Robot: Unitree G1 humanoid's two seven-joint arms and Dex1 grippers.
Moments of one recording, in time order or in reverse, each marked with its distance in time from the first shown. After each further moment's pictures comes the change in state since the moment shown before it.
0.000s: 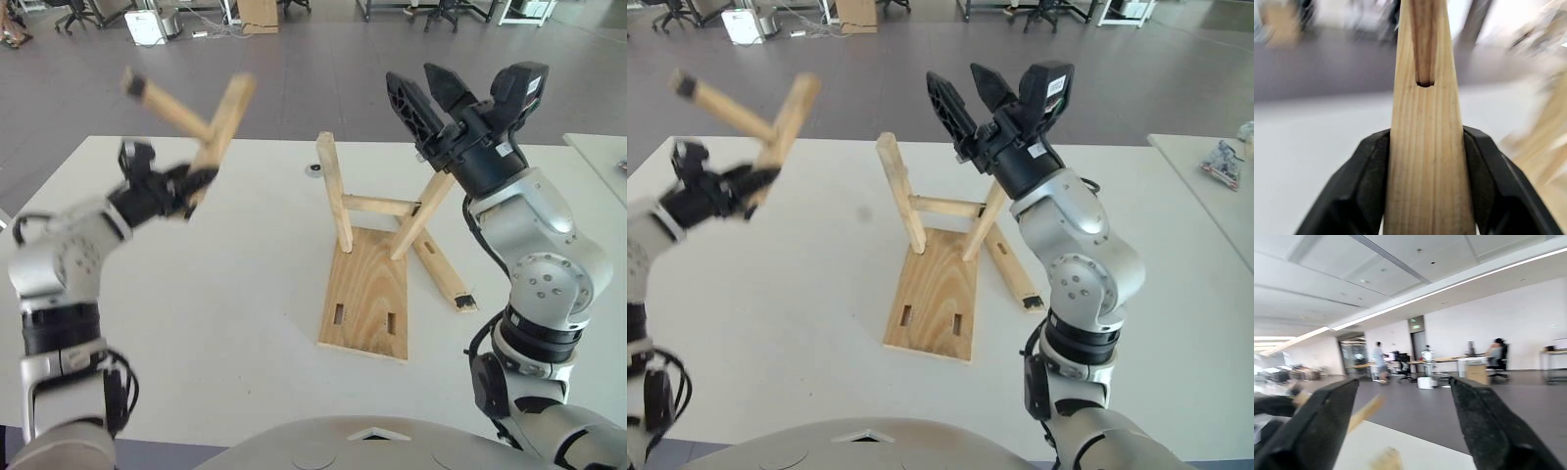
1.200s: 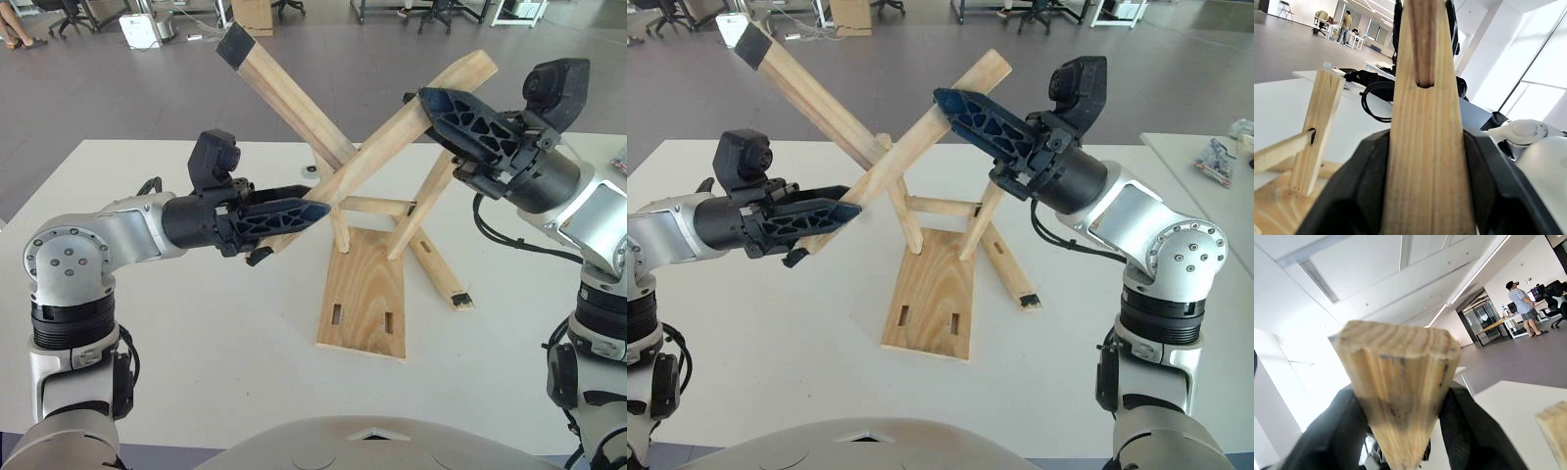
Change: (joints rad) left arm 0.057 0.015 -0.151 -0.239 -0.808 0.339 0.031; right arm 0.046 -0.413 -0.005 0.256 0.989 0.154 0.123
